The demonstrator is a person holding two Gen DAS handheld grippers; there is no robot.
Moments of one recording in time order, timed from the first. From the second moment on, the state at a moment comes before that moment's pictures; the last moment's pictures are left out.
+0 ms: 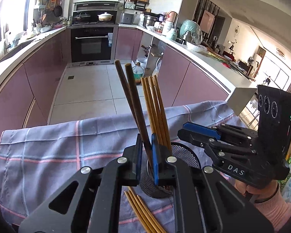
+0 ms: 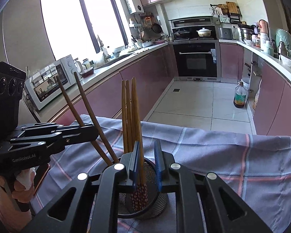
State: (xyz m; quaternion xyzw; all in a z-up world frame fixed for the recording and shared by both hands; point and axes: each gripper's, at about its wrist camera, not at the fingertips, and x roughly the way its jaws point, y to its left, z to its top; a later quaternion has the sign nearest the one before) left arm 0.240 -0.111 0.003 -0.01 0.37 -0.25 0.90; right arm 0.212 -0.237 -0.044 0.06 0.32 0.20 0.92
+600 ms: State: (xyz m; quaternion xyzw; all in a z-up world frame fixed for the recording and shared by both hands) left arm 0.243 -0.109 0.000 -0.01 0.34 -0.22 0.91; right arm 0.183 -0.240 -0.044 0.08 0.31 0.22 0.92
